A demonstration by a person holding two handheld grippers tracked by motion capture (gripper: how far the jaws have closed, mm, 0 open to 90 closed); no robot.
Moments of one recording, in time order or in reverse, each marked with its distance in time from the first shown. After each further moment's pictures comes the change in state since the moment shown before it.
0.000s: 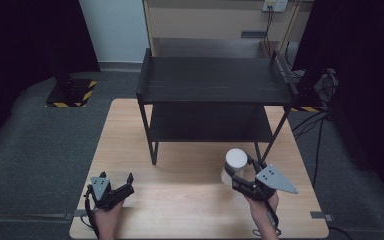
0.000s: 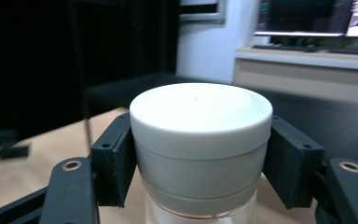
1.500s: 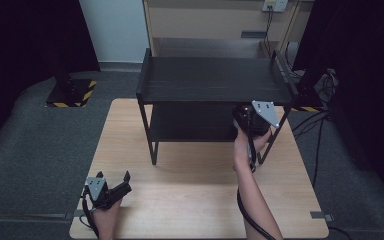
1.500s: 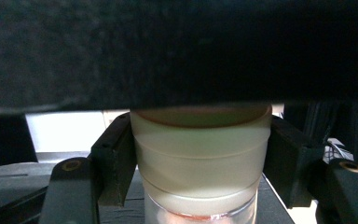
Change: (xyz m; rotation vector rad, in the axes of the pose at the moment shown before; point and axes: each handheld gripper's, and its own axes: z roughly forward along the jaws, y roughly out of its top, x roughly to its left) left arm 0.001 -0.003 0.000 -0.028 0.039 -0.042; right arm 0.033 0.081 0.151 0.001 -0.634 0.087
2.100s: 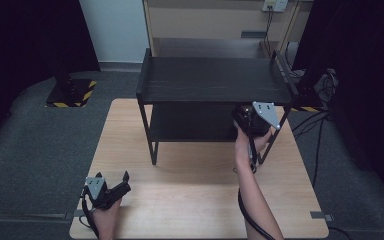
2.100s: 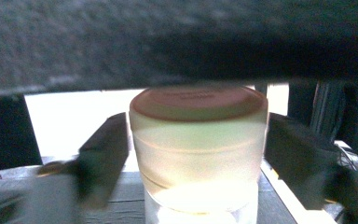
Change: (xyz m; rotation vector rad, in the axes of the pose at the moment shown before) left arm -0.002 0.002 0.001 0.021 0.023 -0.011; right arm -0.005 -0.006 -0.002 -0.017 0.016 0.017
